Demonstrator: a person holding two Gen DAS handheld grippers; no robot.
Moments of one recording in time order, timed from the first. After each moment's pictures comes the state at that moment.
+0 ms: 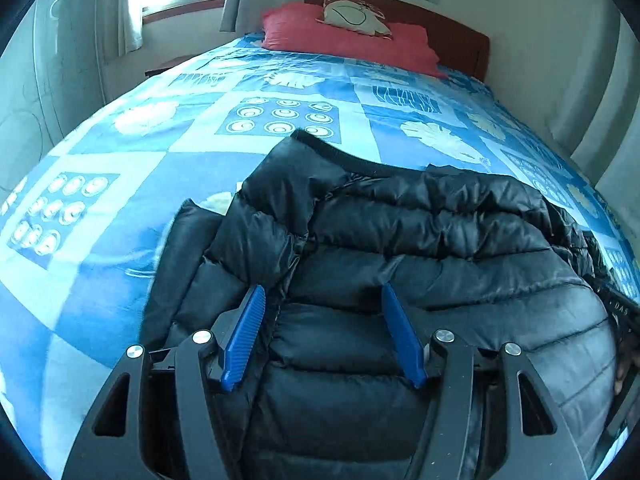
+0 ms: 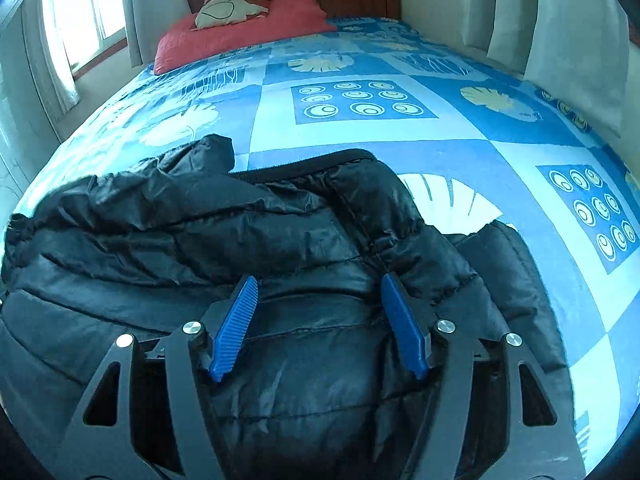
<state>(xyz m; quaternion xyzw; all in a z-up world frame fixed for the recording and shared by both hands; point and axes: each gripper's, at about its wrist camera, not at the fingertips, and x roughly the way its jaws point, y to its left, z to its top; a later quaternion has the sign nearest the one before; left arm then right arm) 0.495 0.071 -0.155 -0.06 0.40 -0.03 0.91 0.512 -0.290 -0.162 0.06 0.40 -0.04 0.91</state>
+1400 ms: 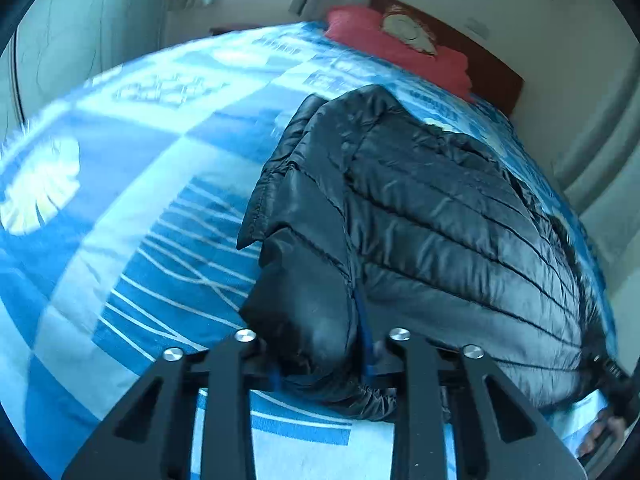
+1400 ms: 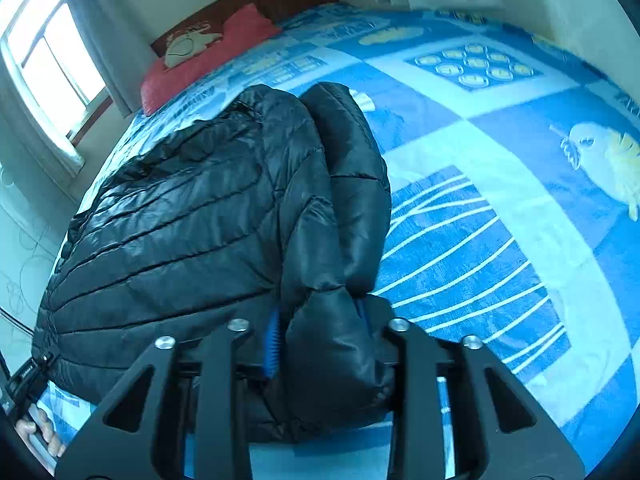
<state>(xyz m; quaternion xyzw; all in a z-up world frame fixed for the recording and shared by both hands) 0.319 0.101 -0.142 -0.16 0.40 0.02 0.90 0.319 -0.353 -0.147 0.20 0.40 -0.04 0.89</state>
